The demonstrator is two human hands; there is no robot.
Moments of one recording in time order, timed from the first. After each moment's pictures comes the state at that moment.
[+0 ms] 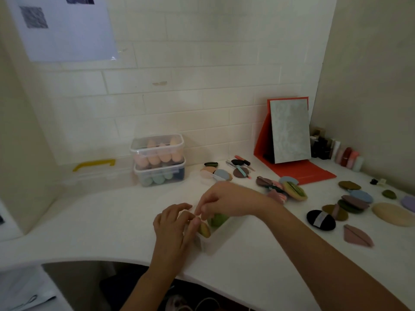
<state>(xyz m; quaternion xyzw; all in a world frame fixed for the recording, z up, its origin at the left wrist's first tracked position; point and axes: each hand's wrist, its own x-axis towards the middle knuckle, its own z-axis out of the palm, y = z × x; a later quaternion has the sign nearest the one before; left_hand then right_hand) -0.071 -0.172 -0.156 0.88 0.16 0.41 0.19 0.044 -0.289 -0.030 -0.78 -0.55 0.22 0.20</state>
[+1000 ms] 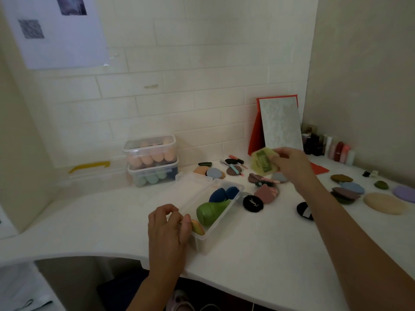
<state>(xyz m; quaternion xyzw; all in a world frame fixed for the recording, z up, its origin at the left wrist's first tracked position) -0.072 -0.209 -0.159 0.84 0.23 0.46 0.18 0.150 -0.379 -0.049 -0.78 -0.24 -0.05 0.57</state>
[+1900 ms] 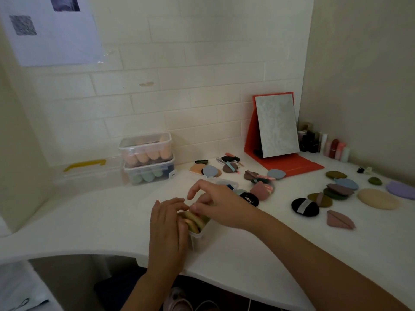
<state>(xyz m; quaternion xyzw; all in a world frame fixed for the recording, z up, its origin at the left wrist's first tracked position) -0.071 -0.219 -0.156 0.84 0.12 0.50 0.17 0.037 -0.328 -0.075 -0.72 -0.55 0.18 0.38</state>
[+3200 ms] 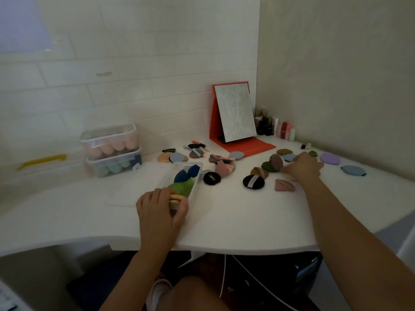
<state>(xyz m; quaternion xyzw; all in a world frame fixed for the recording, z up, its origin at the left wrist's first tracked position) -0.064 -0.264 -0.152 0.87 0.15 0.45 0.14 0.209 -0.506 -0.118 -0.92 0.07 -0.06 0.37</state>
